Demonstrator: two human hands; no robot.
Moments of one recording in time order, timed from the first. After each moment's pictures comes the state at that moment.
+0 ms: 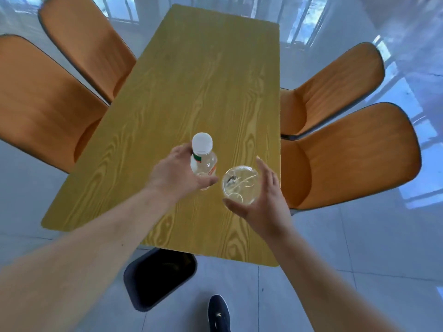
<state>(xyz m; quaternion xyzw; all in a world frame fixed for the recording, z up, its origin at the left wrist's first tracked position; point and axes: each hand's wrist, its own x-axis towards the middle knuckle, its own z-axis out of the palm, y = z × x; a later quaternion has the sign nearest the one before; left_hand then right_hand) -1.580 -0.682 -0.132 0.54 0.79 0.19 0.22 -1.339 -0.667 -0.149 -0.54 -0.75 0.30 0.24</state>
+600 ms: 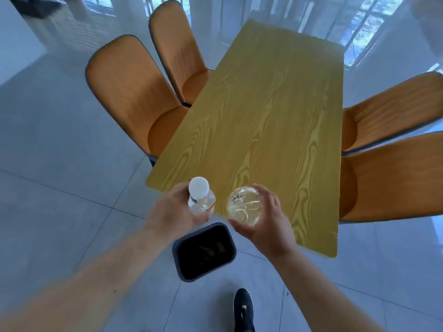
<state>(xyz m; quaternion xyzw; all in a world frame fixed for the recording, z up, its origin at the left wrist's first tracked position) -1.684 -0.916 -0.135 0.46 0.81 0.26 0.25 -1.453 -0.811 -0.142 -0.47 -0.80 0.33 0.17</state>
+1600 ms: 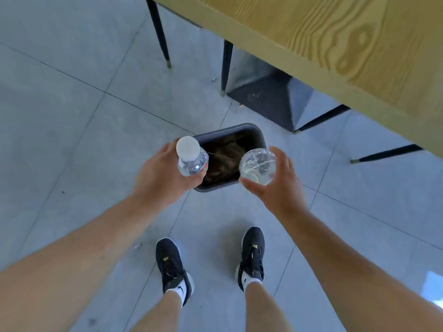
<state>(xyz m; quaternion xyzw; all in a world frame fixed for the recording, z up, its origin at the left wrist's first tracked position) -1.664 -1.047 -0.447 0.35 0.88 0.21 0.26 -1.435 -0.894 -0.463 -0.51 -0.78 0.36 0.01</state>
